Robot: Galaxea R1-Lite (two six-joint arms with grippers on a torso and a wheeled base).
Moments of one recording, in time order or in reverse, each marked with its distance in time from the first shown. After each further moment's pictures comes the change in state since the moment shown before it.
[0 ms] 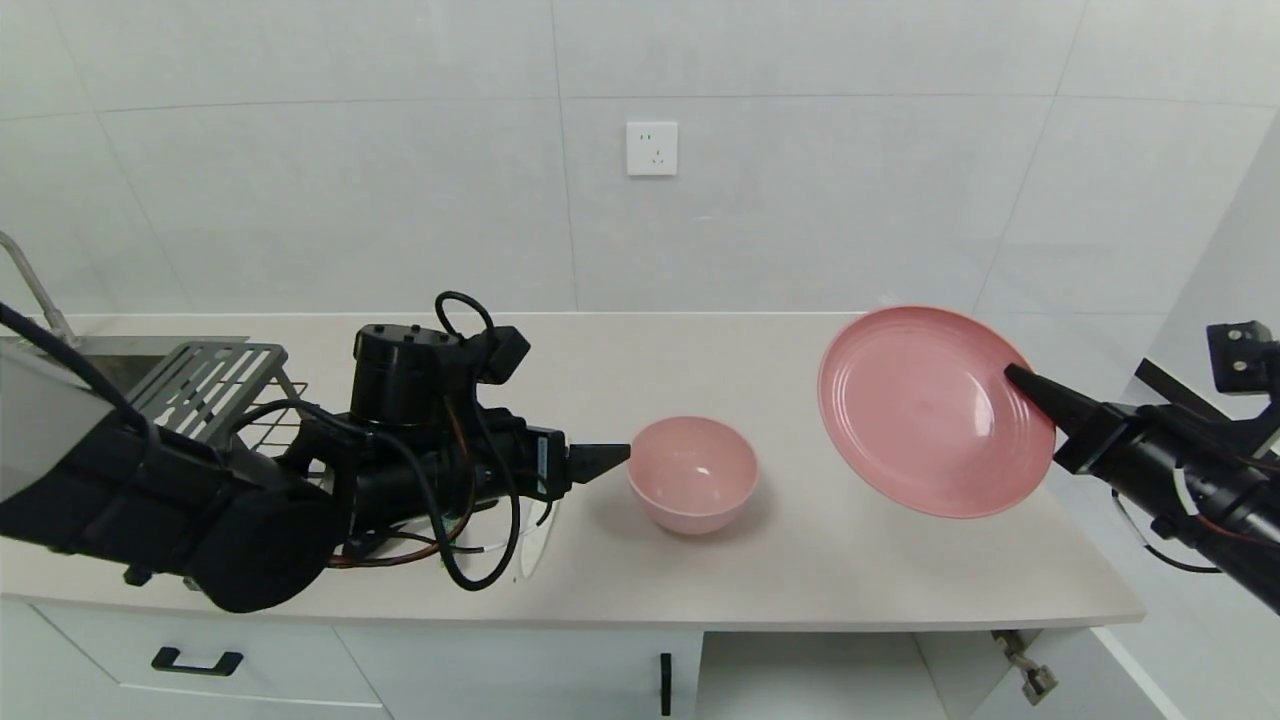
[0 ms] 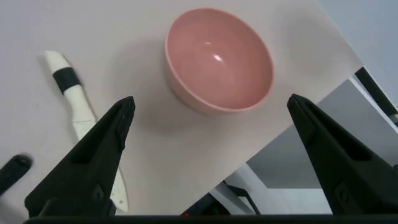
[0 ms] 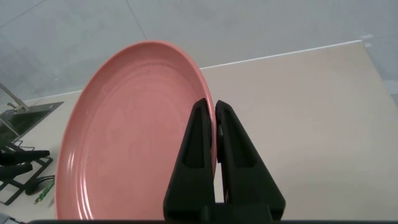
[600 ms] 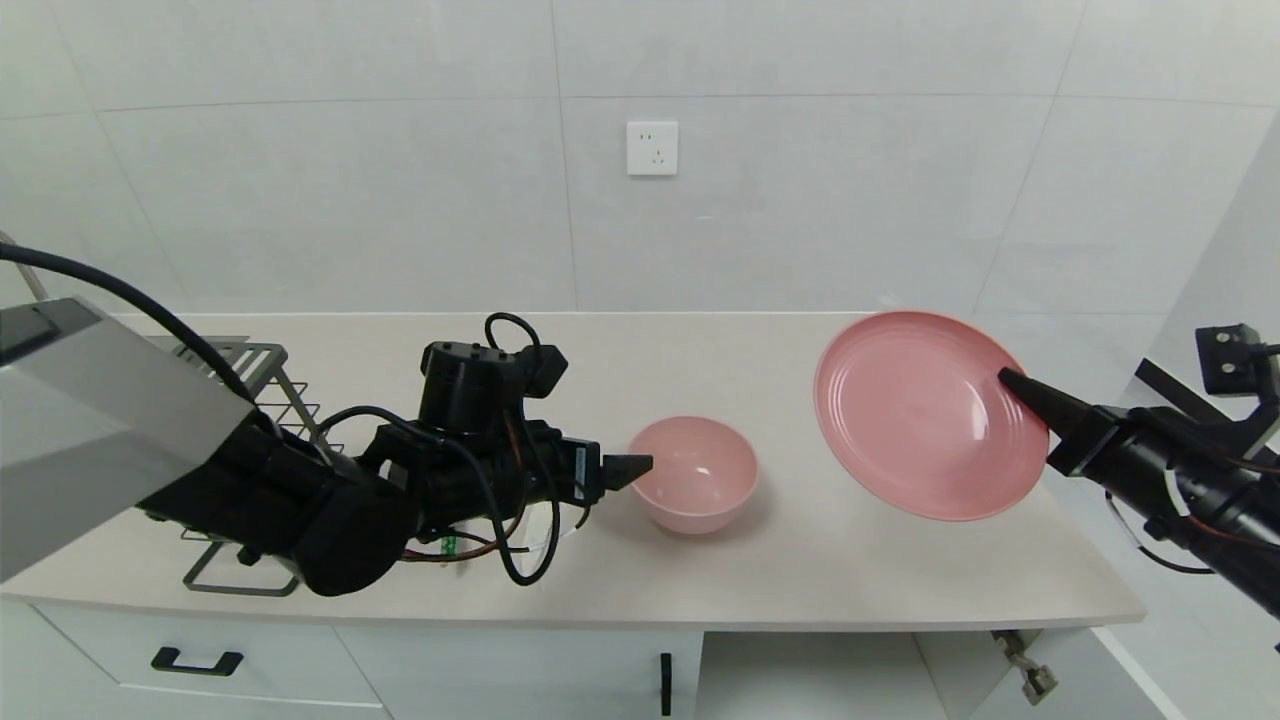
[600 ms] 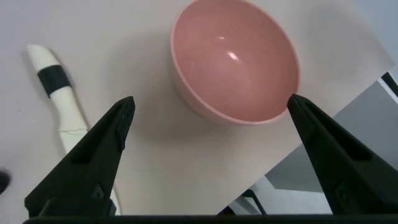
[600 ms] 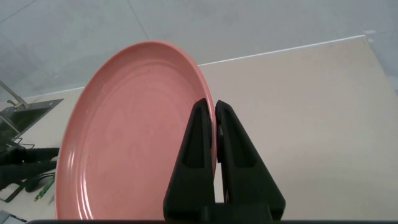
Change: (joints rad) left arm -0.046 0.137 -0.078 -0.013 0.059 -0.002; right arm 0.002 0.016 -0.003 0.000 0.000 0.000
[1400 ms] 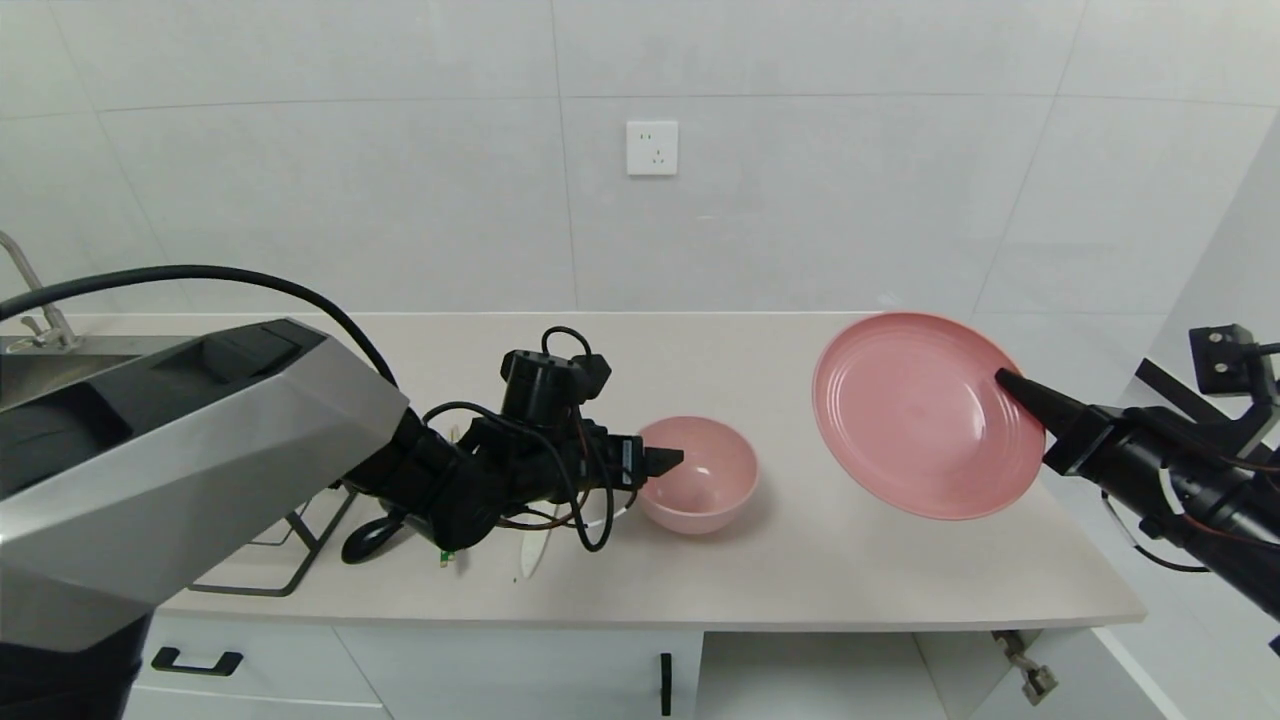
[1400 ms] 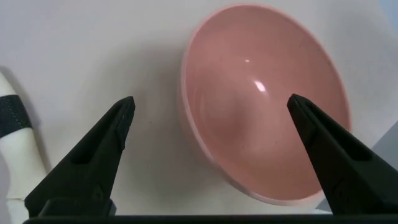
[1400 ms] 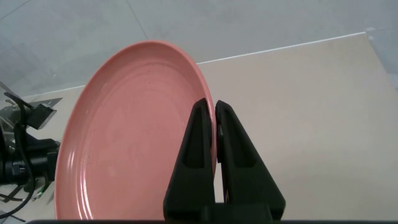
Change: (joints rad) left arm -0.013 0.246 -0.254 0.042 0.022 -0.055; right arm 0.000 0.011 -0.005 0.000 0.000 0.000
